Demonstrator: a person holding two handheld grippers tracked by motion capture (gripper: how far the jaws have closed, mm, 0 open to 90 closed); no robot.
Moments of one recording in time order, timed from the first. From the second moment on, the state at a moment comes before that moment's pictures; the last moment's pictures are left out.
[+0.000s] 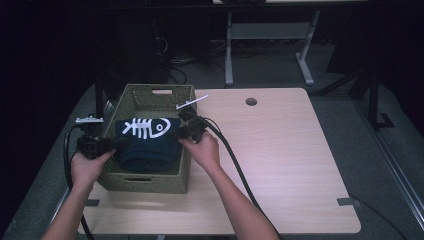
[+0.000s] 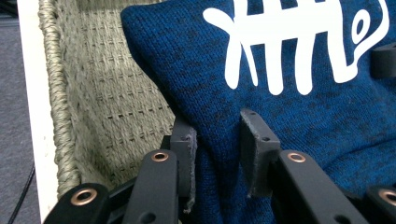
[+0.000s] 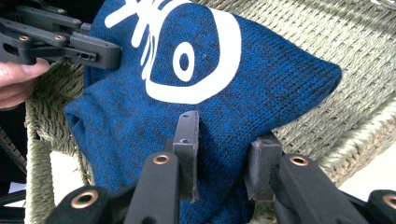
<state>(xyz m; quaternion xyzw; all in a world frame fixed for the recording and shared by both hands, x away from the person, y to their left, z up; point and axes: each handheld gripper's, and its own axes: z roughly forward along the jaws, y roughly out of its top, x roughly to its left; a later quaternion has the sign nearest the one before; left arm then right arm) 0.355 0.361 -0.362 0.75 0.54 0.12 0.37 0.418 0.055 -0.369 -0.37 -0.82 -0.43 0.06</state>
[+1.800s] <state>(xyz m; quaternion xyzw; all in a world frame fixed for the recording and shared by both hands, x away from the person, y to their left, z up) 0.343 0.309 -0.328 0.74 0.49 0.16 0.43 0.406 -0.038 -0.328 -0.37 -0.79 -0.49 0.02</state>
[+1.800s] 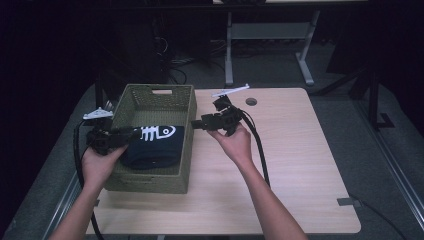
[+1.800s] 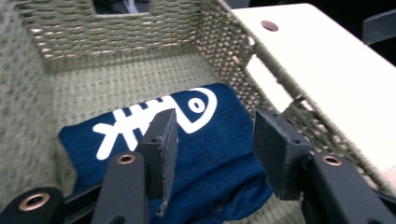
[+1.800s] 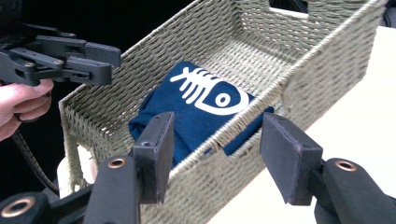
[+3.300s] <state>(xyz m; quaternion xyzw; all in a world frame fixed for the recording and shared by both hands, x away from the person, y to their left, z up) 0.339 0.204 -0.319 0.78 0.42 0.14 0.45 0.383 -0.174 -0.337 -0.43 -0.76 -0.50 -0.01</state>
